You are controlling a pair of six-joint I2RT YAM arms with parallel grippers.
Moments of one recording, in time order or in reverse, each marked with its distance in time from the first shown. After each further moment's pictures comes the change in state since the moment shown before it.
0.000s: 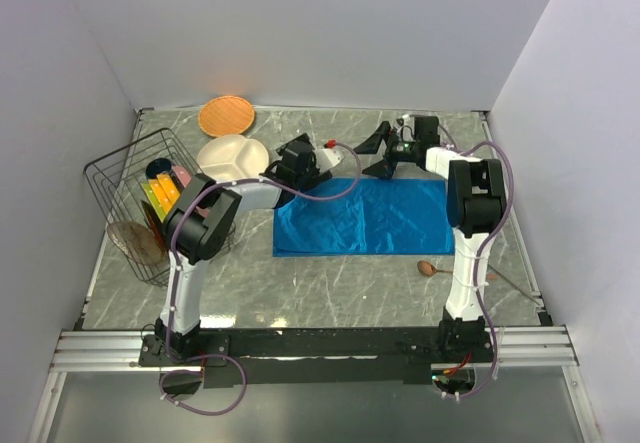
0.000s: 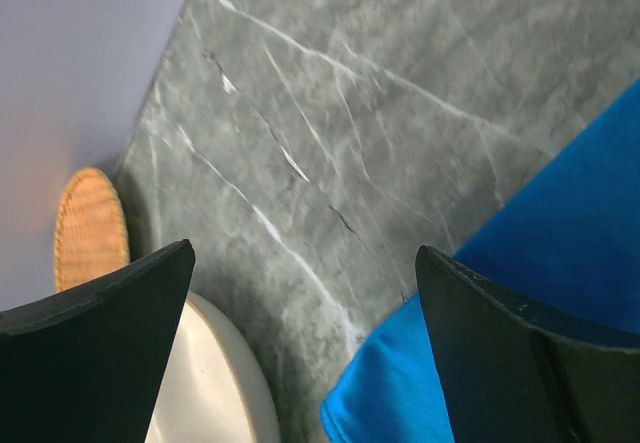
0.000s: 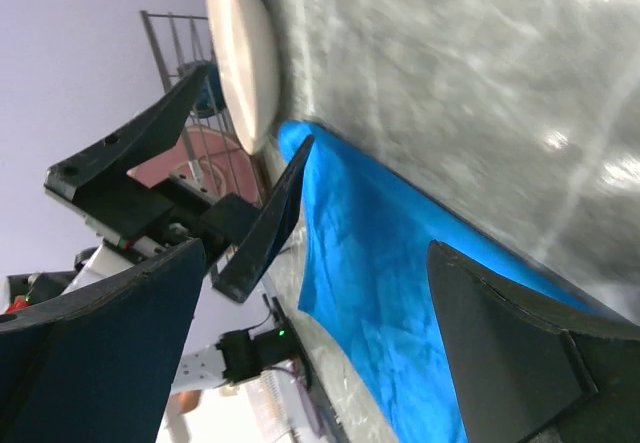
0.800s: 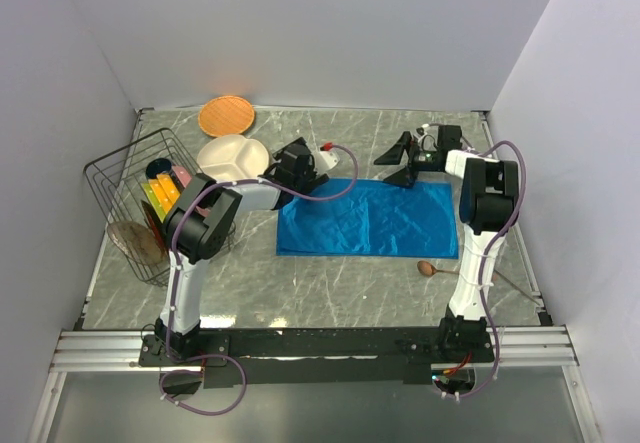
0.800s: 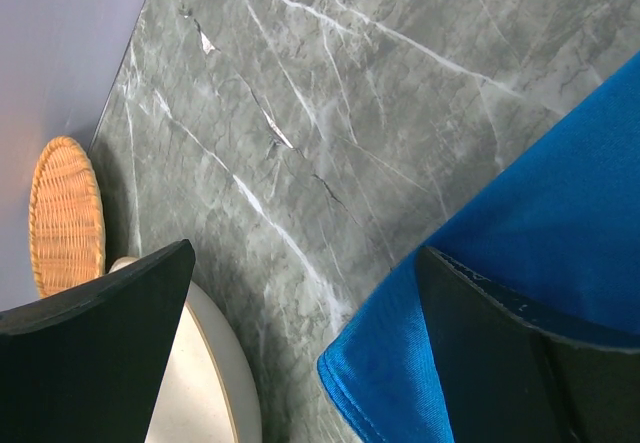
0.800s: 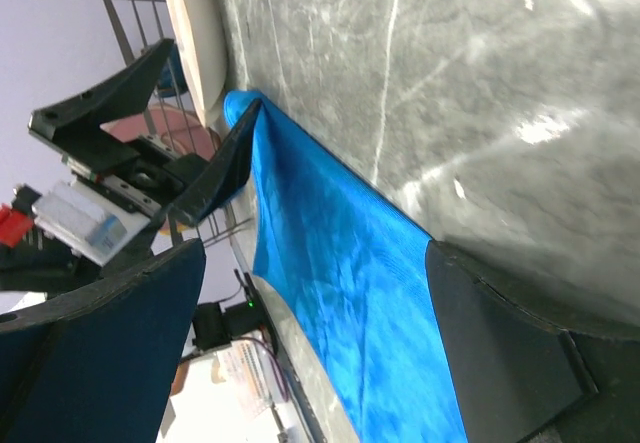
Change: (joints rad) left arm 0.010 0.019 -0.024 -0.026 -0.026 -0.032; right arm -0.137 0.042 -0.023 -0.160 -0.080 -0.248
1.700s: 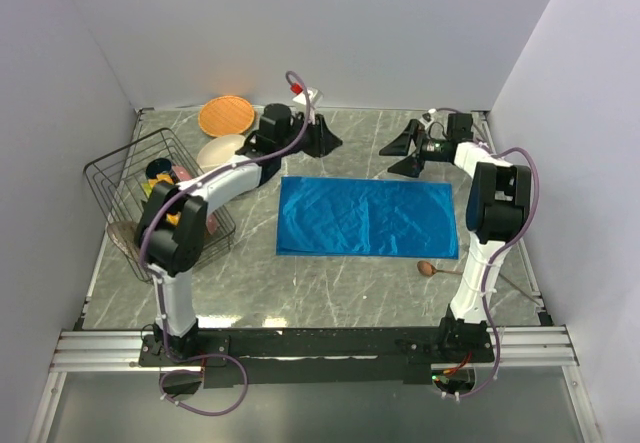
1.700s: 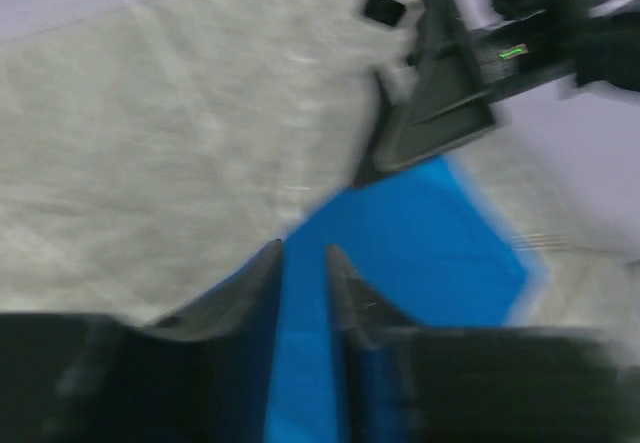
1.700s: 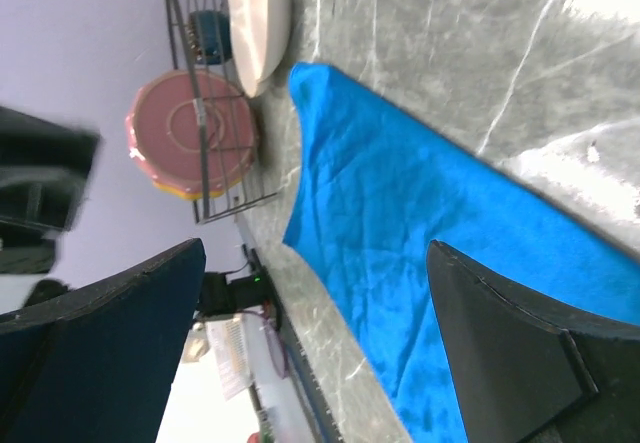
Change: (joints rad) left arm 0.064 -0.199 0.147 -0.035 0.671 -0.959; right arm -0.019 -0.138 0.009 -0.097 -0.081 -0.077
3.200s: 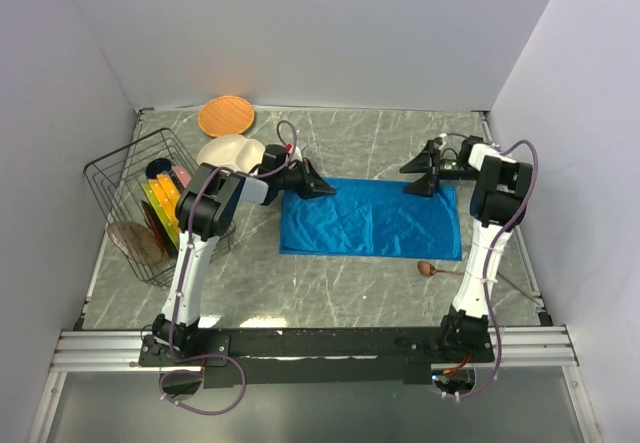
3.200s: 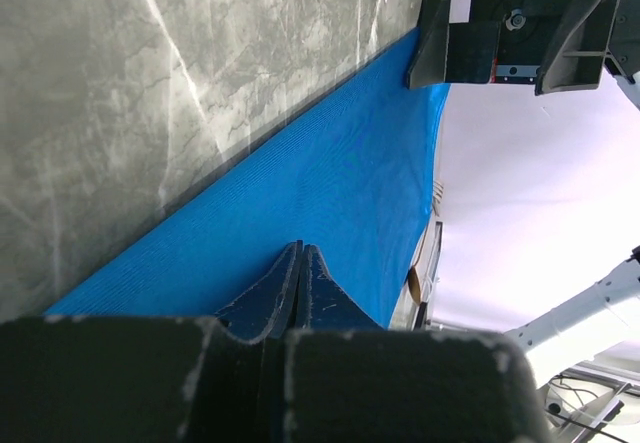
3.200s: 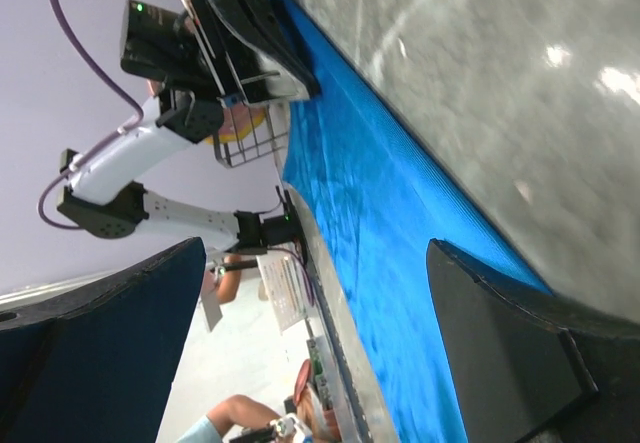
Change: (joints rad) left arm 0.105 0.473 -0.048 0.266 0.389 -0.685; right arm -0.141 0.317 0.271 -0.600 -0.173 -0.481
